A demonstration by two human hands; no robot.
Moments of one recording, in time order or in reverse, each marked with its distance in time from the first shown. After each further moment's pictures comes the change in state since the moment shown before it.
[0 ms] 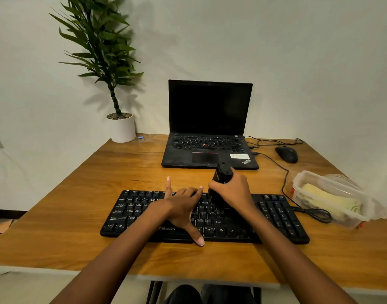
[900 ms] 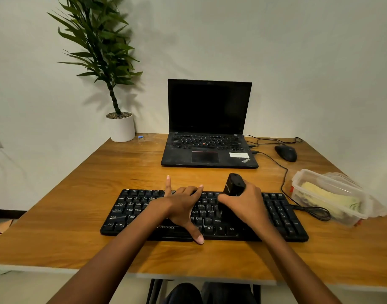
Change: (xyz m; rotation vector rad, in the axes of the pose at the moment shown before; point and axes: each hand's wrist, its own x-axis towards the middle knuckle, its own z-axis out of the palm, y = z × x) left_hand 0.005 -0.001 0.002 0.020 0.014 0.004; right_hand -0.033 0.006 -0.020 0.015 -0.021 0.133
